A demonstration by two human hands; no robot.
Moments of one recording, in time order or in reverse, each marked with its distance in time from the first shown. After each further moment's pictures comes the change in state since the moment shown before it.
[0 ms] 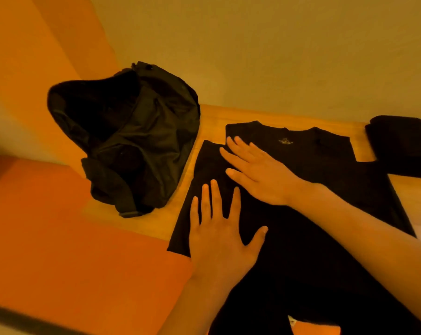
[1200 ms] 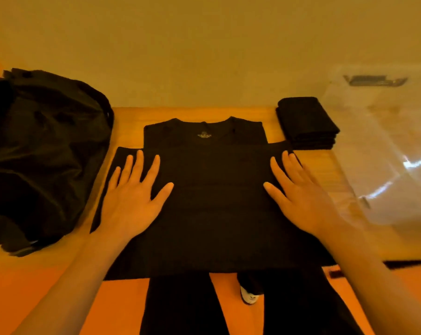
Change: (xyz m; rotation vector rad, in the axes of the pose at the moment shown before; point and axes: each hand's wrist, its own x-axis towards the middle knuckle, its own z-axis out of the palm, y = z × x) left_hand 0.101 -0.027 -0.006 0.190 -0.171 0.101; right_hand -0.184 0.112 0.037 -0.068 0.140 0.665
